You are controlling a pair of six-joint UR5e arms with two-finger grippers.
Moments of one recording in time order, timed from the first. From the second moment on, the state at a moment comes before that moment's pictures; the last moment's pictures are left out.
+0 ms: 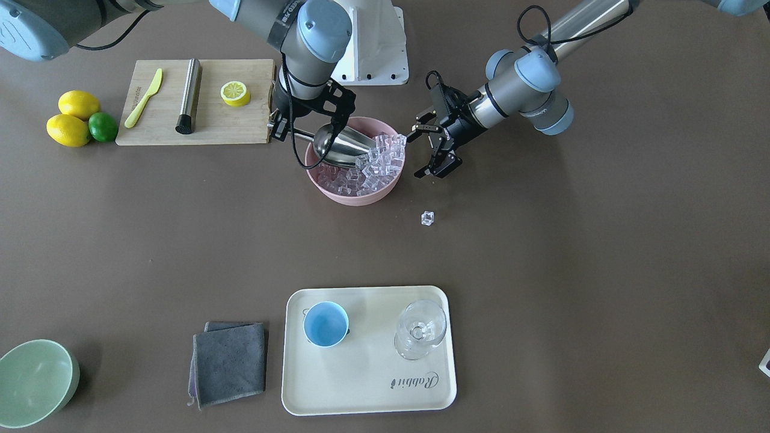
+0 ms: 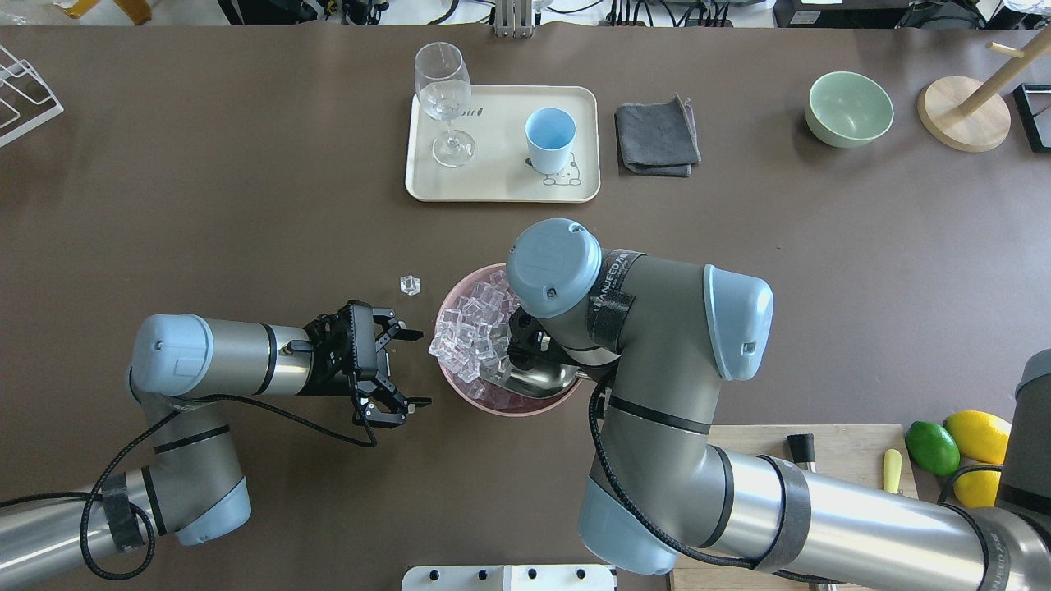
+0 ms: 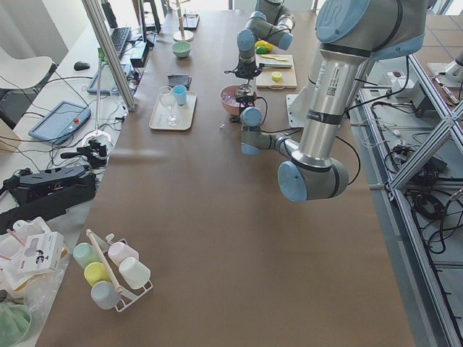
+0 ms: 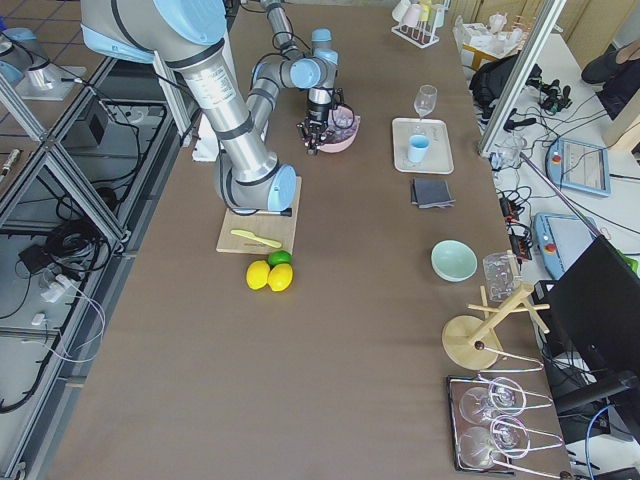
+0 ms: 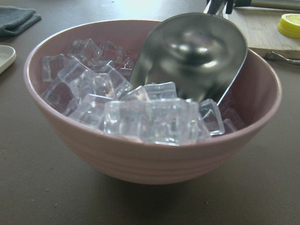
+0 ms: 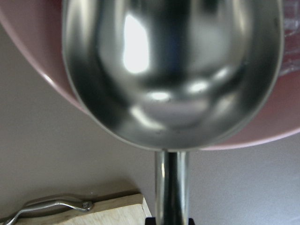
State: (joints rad) left arm -0.44 -1.92 -1.49 -2.88 -1.87 -0.11; right arm 0.42 -0.83 1.79 -2.22 1.83 -0.14
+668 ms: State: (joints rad) left arm -0.44 -1.92 -1.49 -2.88 -1.88 -0.11; right arm 0.42 -0.87 1.84 -2.16 1.85 -0.14
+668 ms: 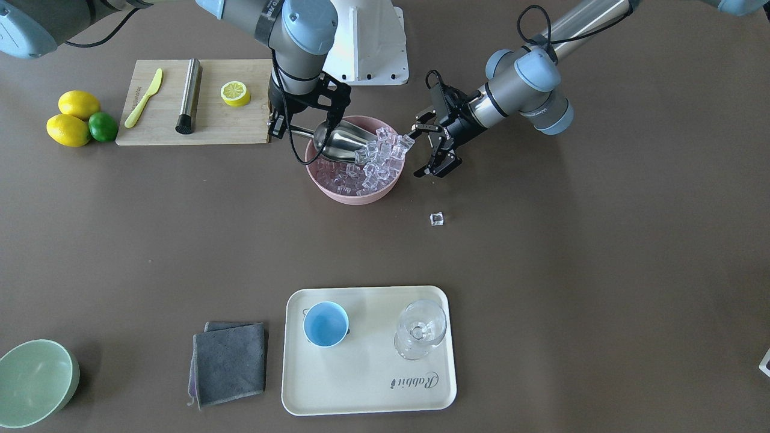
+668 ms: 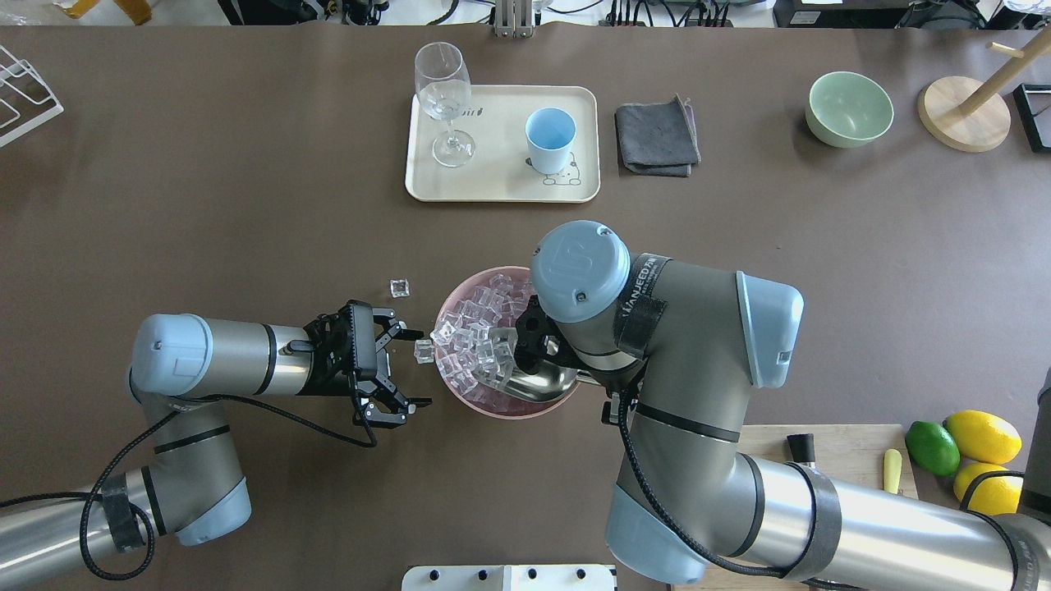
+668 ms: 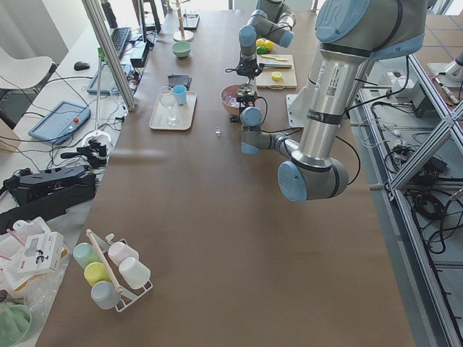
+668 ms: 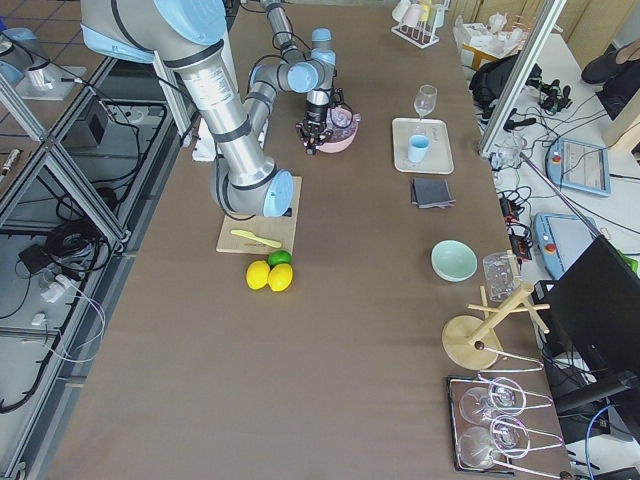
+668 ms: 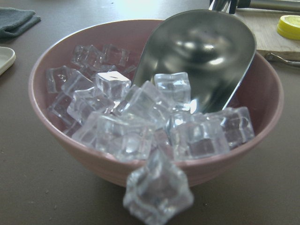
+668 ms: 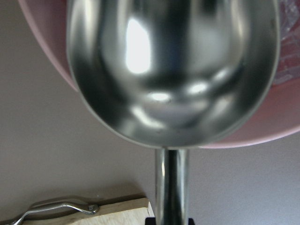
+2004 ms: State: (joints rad) left arm -0.44 -1.91 -1.50 -2.88 -1.88 -0.11; right arm 0.44 -0.97 1.89 -1.97 1.95 -0.14
